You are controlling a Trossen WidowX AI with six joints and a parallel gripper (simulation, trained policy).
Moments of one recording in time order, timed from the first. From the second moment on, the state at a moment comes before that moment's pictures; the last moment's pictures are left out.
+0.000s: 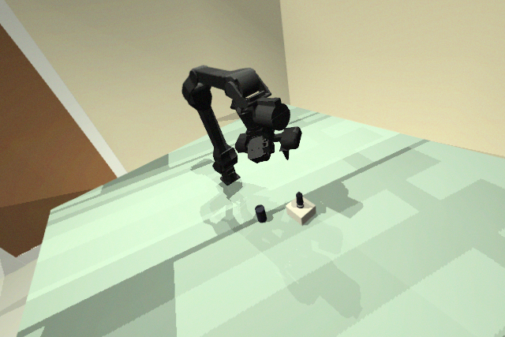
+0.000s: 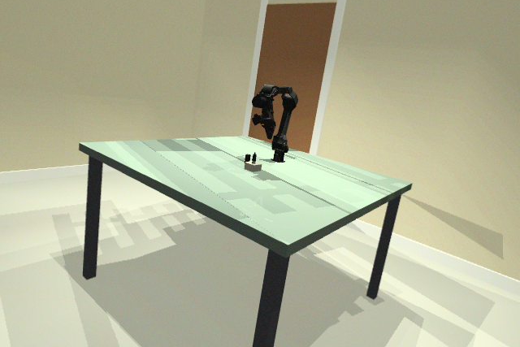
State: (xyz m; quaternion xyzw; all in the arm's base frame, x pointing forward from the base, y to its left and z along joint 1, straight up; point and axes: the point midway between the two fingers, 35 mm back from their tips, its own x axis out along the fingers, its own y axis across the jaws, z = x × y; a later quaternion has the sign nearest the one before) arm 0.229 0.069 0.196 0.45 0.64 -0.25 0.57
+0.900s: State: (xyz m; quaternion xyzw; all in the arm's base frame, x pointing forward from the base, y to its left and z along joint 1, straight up) arm 0.259 0.002 0.166 0.42 0.63 -0.33 0.56
